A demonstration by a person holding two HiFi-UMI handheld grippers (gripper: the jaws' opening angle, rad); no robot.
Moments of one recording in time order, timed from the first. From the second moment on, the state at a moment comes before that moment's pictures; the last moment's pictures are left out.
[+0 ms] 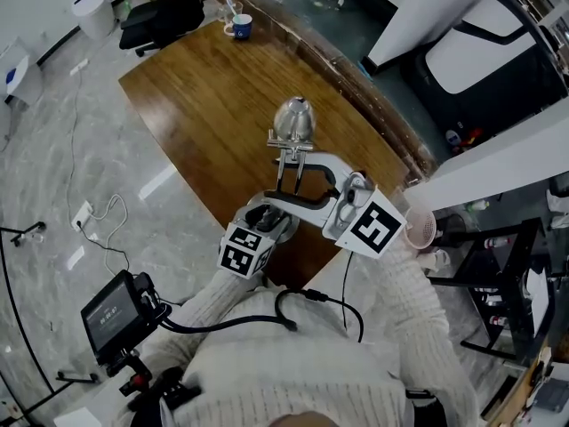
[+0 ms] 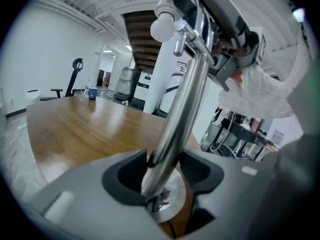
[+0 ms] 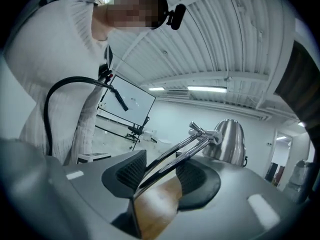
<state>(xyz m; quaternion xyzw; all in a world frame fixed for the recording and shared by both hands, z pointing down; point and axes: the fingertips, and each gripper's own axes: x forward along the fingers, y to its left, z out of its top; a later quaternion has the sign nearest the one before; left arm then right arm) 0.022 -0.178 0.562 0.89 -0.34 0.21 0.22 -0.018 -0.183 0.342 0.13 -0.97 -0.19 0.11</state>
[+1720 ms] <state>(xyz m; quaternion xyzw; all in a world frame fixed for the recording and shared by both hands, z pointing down) 0.000 -0.134 0.475 0.91 -0.38 0.09 0.16 0.053 -0.125 0.438 0.44 -0.89 0.13 0.02</state>
